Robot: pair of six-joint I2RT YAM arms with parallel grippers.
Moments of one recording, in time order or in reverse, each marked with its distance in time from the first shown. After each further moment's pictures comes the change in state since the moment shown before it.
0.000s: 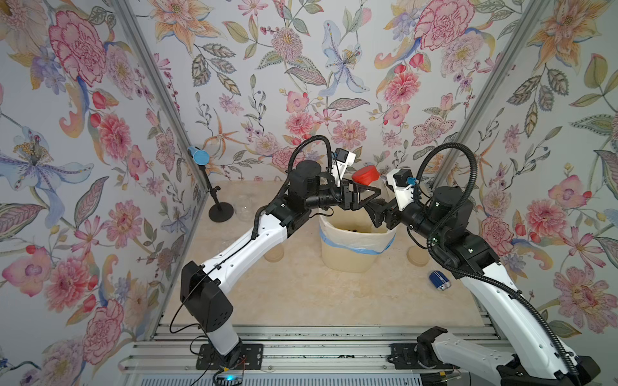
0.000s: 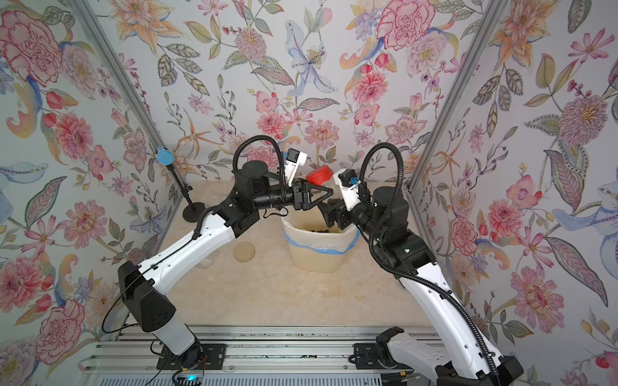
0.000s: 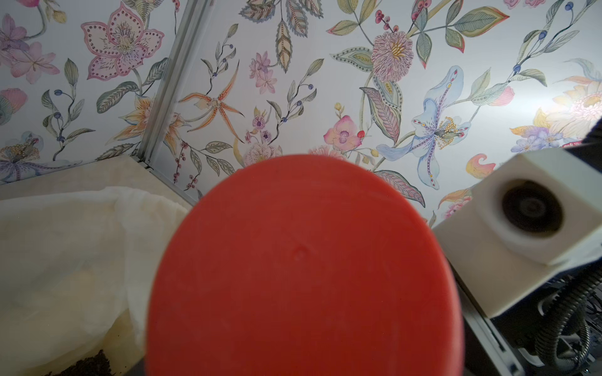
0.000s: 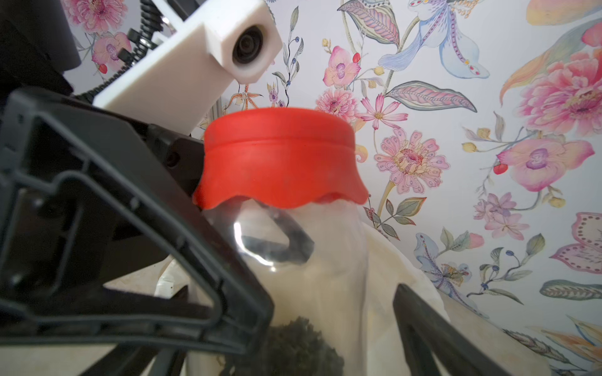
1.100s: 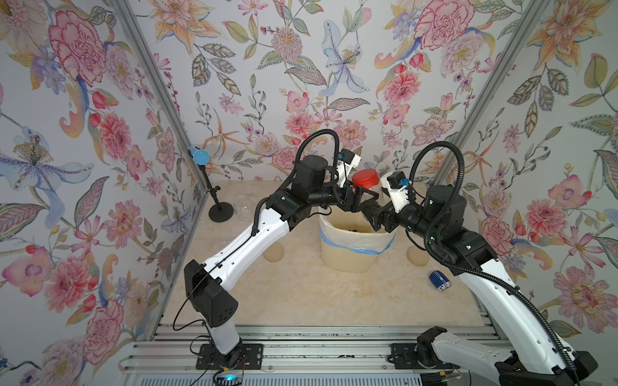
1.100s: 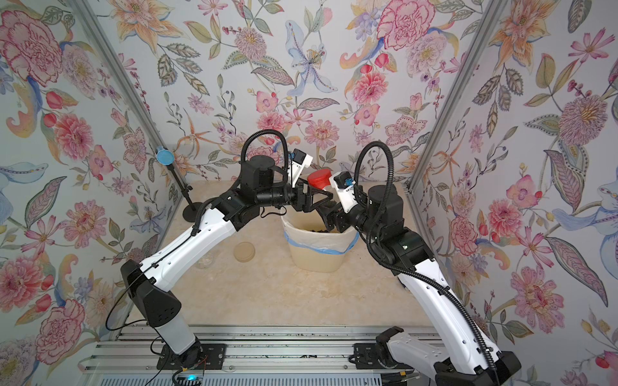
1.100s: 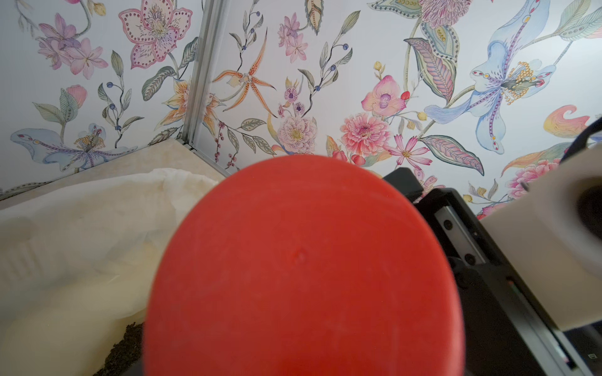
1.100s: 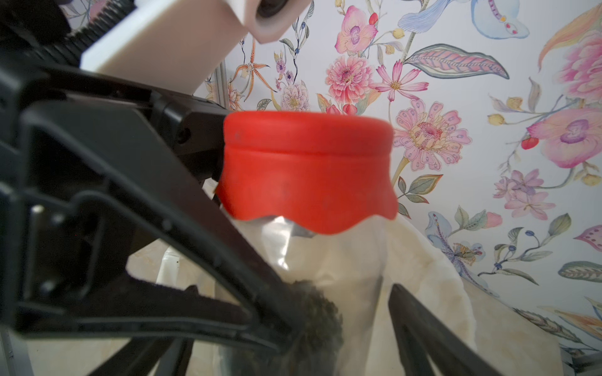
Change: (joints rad) left arm -0.005 0.045 0.143 -0.290 -0.063 0.217; right arm 0.005 0.025 0.024 -0.096 -0.011 -0.008
